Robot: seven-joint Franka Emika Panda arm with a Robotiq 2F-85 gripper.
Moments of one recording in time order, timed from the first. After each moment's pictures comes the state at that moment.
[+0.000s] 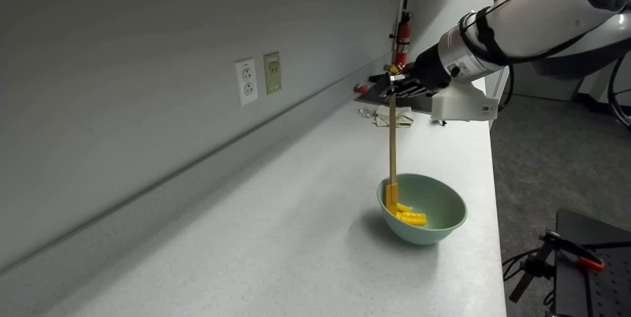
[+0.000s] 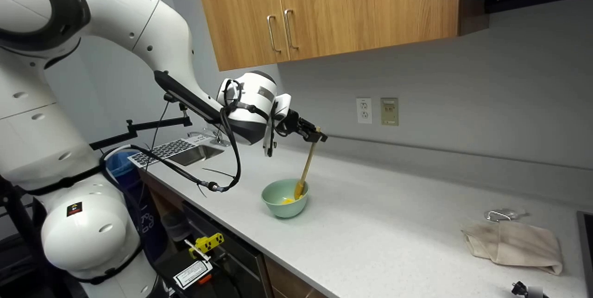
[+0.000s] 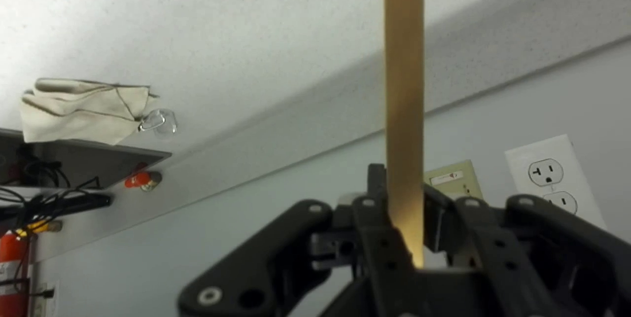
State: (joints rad) arm 0.06 -0.13 -0.02 -2.42 -1.78 2.88 2.20
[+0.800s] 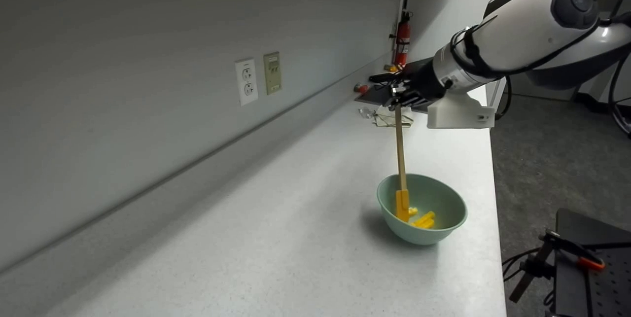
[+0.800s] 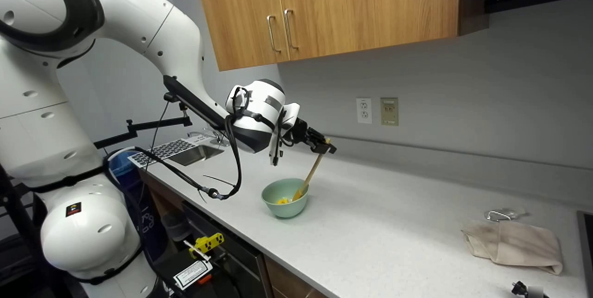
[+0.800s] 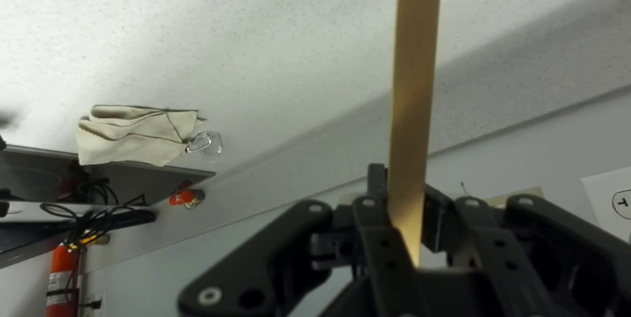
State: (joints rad) arm 0.05 -0.08 -0.06 -2.42 -1.76 2.84 2.20
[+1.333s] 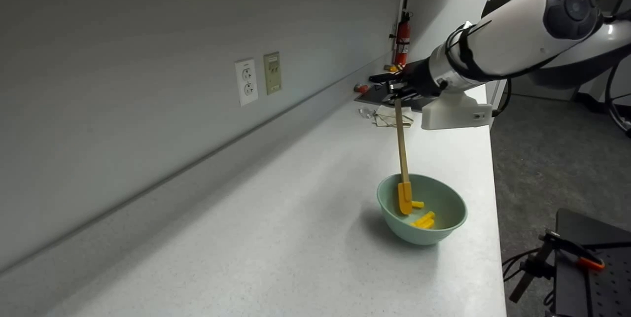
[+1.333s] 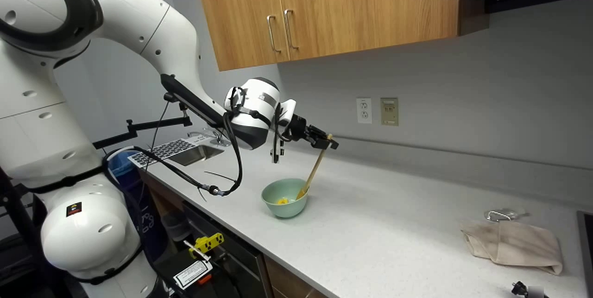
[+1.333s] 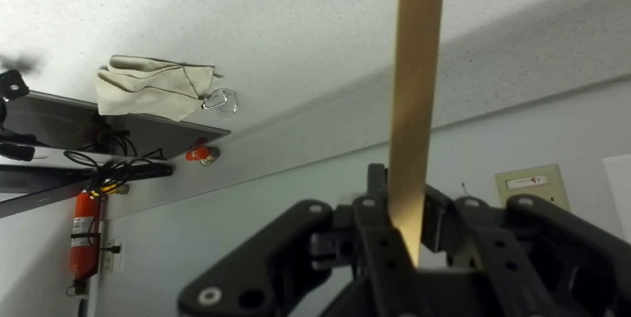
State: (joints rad) arm 0.05 -0.09 -0.01 -2.42 -1.77 2.71 2.20
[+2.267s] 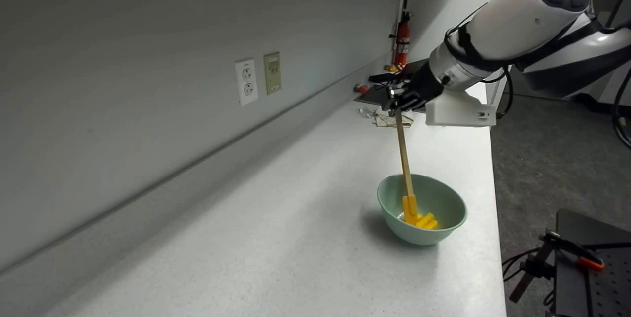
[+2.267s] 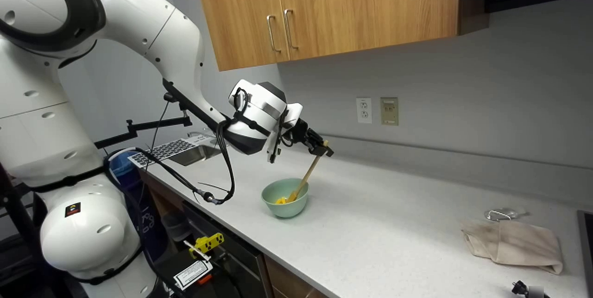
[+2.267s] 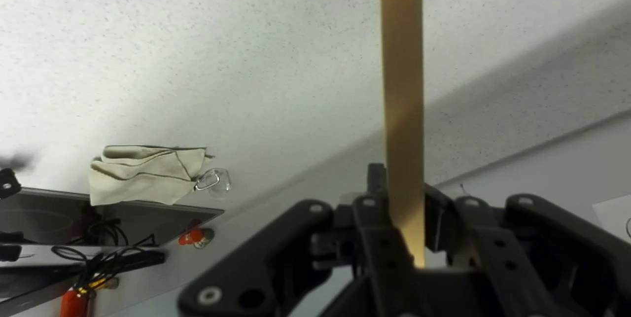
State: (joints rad) arm 0.04 -0.07 -0.06 -2.43 -1.49 2.89 1.99
